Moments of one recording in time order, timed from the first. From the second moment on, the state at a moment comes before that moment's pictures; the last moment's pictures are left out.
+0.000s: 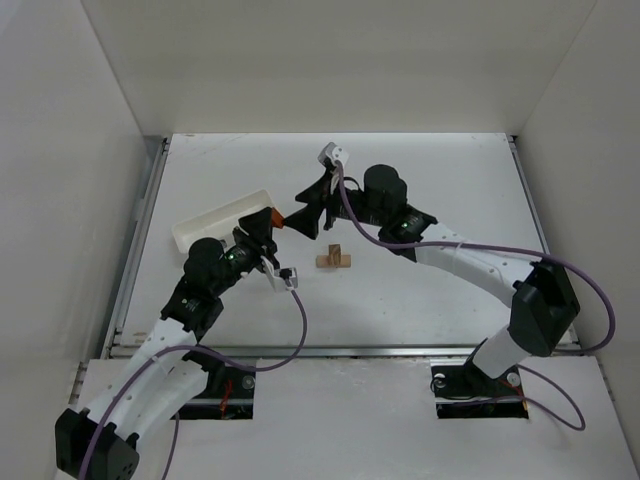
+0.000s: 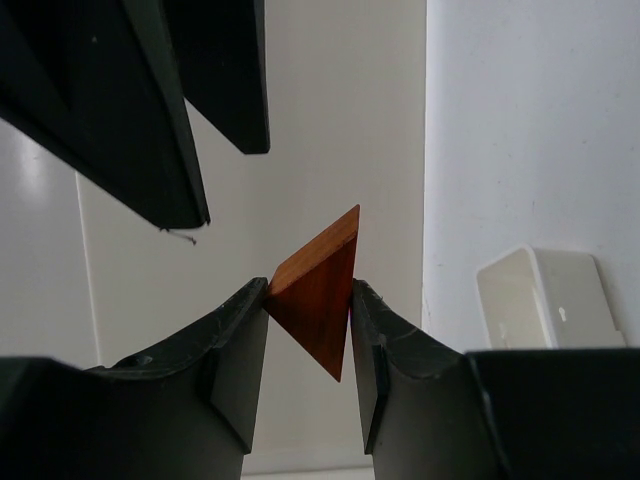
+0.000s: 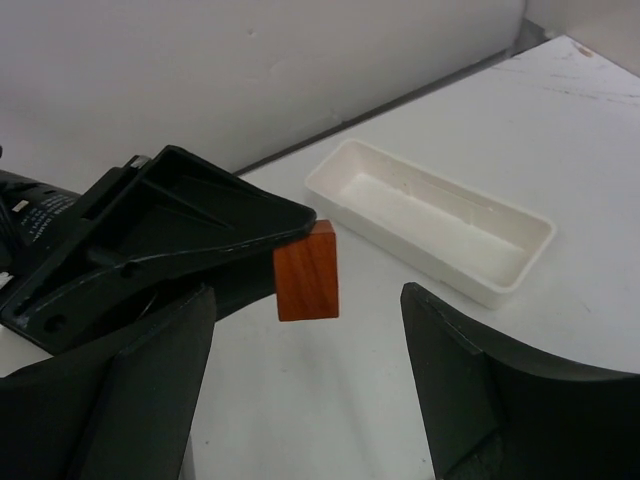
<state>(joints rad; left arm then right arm) -0.44 0.70 0.49 0.09 0.31 1.52 0.77 1.56 1.23 0.29 -0.47 0.21</state>
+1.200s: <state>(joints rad) -0.44 0.68 0.49 0.09 0.32 1.52 0.83 1.71 1.30 0.37 -0.46 0.20</state>
